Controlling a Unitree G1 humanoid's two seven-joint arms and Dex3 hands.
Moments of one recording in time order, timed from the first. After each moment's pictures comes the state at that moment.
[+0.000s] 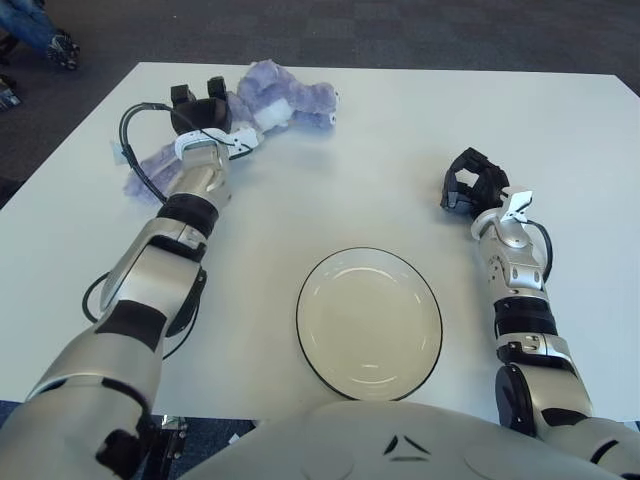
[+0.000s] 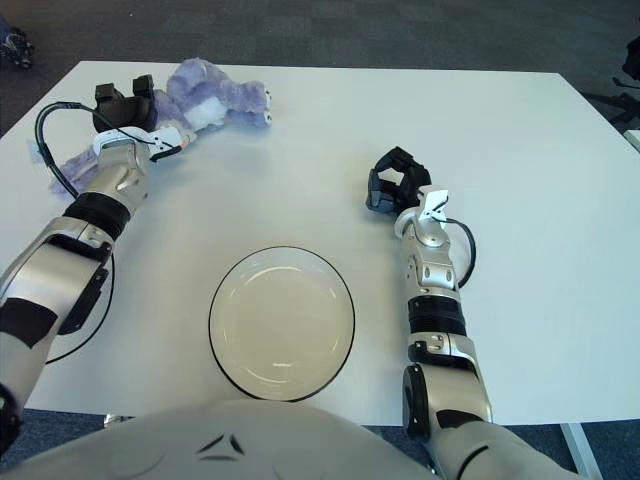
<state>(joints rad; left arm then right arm) -0.94 0.35 -0.38 1.03 0.83 0.29 0.28 -0.34 -0.15 -0.19 0.36 0.13 -0.02 0.06</state>
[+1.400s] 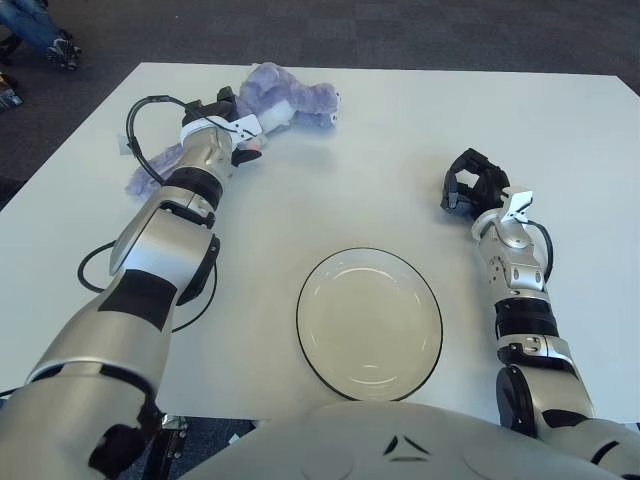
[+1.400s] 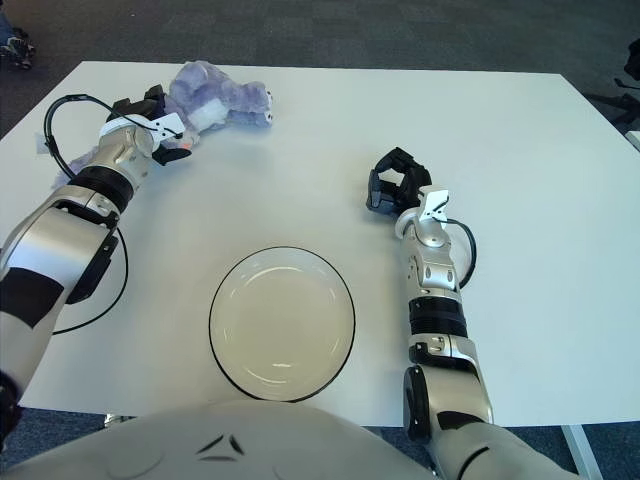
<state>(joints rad) -1.09 0.33 -0.40 1.27 0.63 0.18 0.06 -0.34 -0.15 -0.18 0.35 0.13 0.00 0.06</state>
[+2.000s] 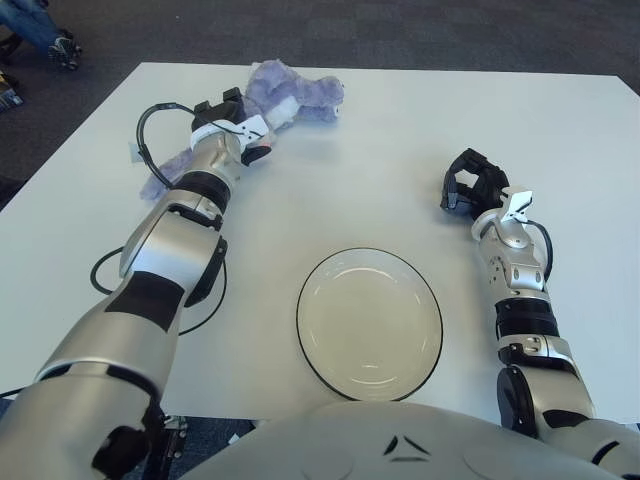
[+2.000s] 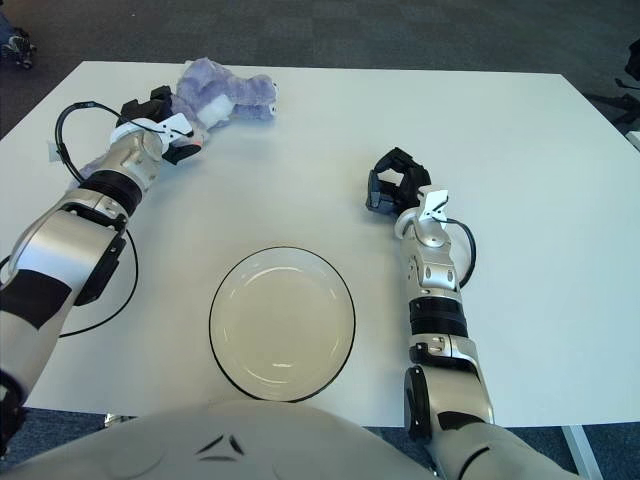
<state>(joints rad) -1.07 0.27 -0.37 1.31 0.58 0.13 0.27 -0.34 -0.15 -0.18 0.34 0.13 0.01 0.06</state>
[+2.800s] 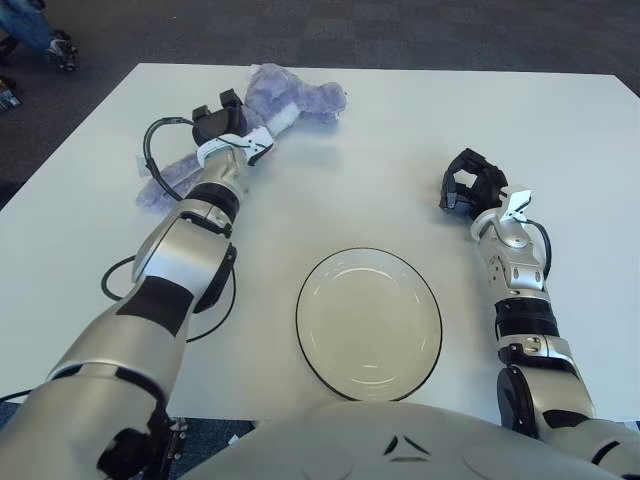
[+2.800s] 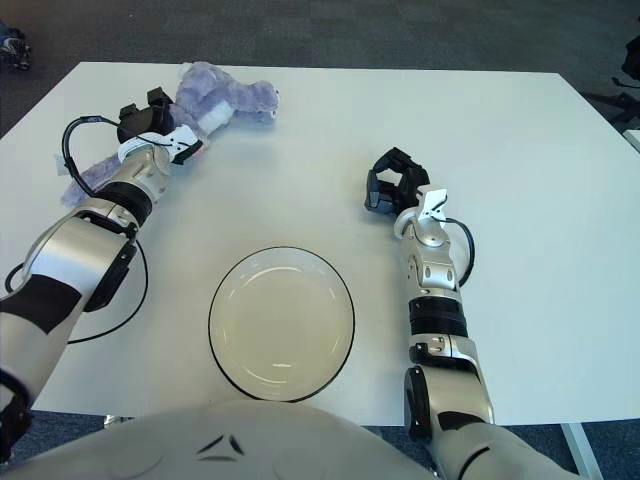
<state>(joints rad) -1.05 0.24 -0.36 1.34 0.59 0.15 0.43 -0.34 -0.15 -0.17 0.34 0.13 0.02 0.07</state>
